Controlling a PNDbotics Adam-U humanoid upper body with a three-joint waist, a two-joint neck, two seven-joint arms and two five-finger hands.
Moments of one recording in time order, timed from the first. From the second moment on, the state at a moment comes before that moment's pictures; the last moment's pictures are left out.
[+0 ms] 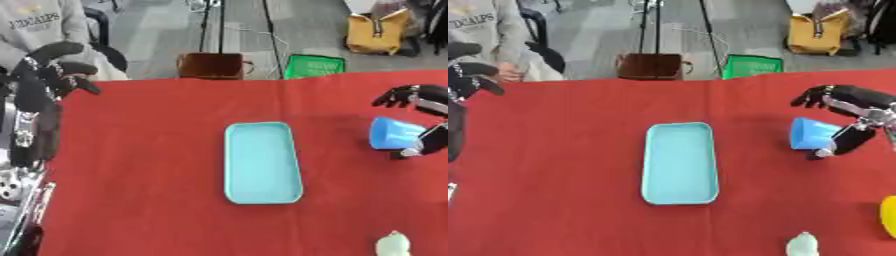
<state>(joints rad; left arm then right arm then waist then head) -0.21 0.39 0.18 -1.98 0.17 -0.30 -0.02 -1.10 -0.40 0.02 -0.68 1.04 -0.69 0.44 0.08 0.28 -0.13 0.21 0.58</state>
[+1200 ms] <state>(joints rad) -0.21 0.38 0.18 -1.98 0.17 -0.30 -0.02 -1.10 -0.40 0.03 -0.71 1.06 -0.79 0.34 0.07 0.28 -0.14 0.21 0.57</state>
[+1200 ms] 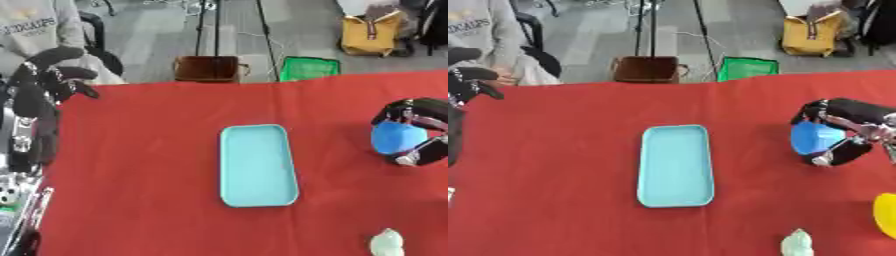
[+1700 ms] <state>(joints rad) -0.21 0.39 0.18 -1.98 0.18 -0.30 -0.03 -1.12 -0.38 0.12 -0.88 0.90 -0.77 0.36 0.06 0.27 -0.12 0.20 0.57</state>
